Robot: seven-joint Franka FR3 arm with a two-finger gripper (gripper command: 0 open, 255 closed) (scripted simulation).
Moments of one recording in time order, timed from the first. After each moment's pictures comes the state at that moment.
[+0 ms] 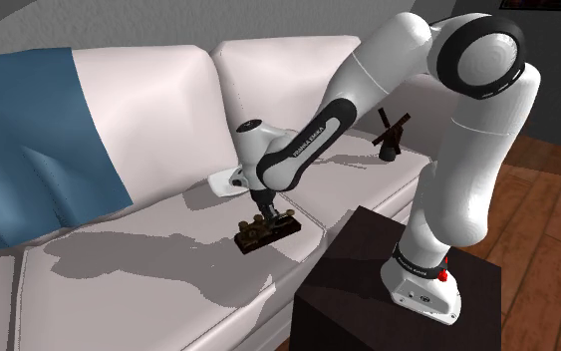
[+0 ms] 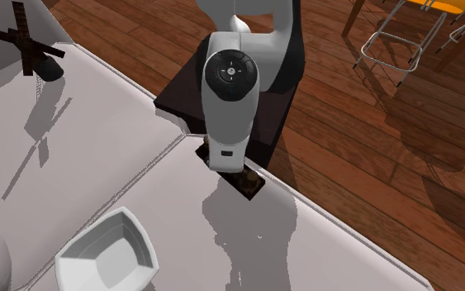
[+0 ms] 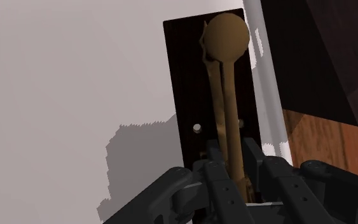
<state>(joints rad) 0.33 0.04 0.06 -2.43 -0.06 2.32 -0.73</state>
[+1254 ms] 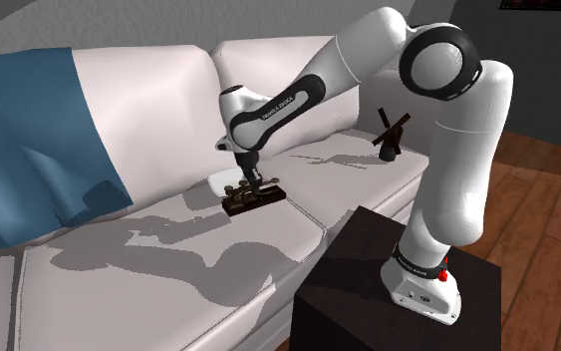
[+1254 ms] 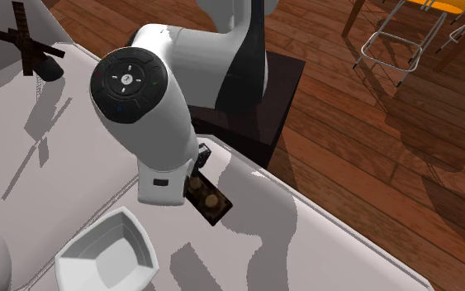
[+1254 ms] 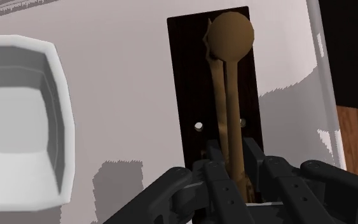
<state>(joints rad) 0.25 0.17 -0.02 -2.08 -0.07 2.11 -0.89</state>
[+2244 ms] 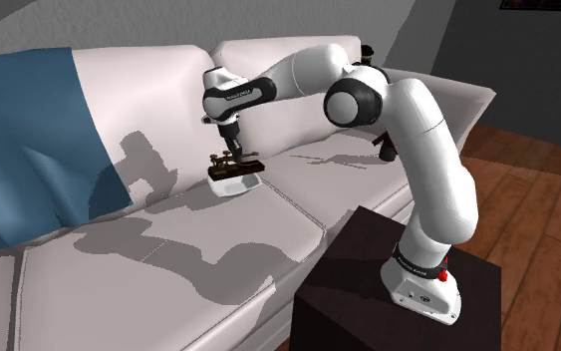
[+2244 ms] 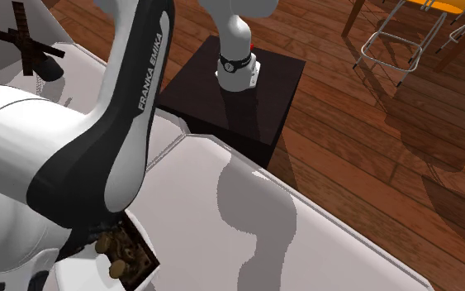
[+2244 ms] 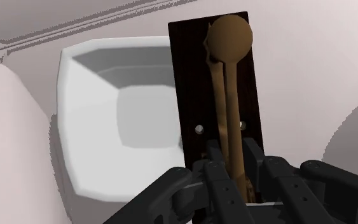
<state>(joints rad) 0.11 0.66 -0.07 -1.30 -0.04 1.83 -1.09</state>
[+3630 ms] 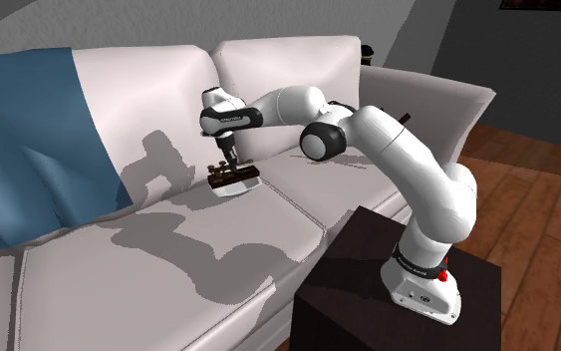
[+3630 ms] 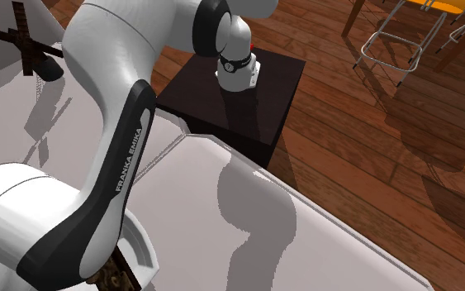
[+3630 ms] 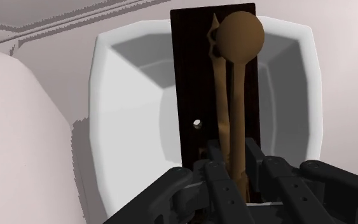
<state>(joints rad) 0.05 1.05 -0.07 -0.82 -0.03 1.75 -1.14</state>
